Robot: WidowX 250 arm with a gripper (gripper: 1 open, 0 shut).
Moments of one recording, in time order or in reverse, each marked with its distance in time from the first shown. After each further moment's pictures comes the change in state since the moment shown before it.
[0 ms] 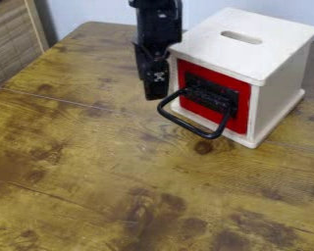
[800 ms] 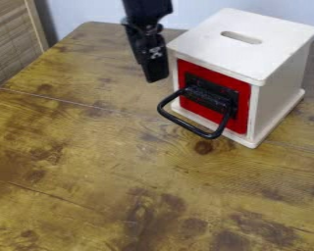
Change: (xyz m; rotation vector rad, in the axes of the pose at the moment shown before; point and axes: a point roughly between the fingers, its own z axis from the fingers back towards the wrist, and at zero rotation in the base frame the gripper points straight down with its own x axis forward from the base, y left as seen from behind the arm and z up) arm -0.001 0.005 -0.008 -0.136 -0.075 0.090
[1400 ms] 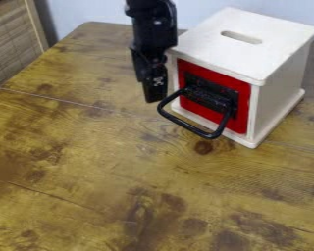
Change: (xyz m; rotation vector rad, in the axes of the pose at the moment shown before) arm -0.005 0.003 0.001 0.171 0.017 -0.022
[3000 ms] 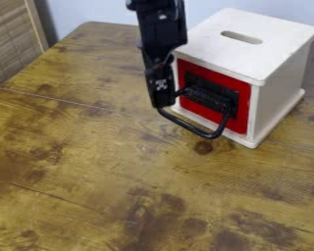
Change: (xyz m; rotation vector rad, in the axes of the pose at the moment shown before) arm -0.001 -0.030 0.001 -0.116 -0.044 -0.177
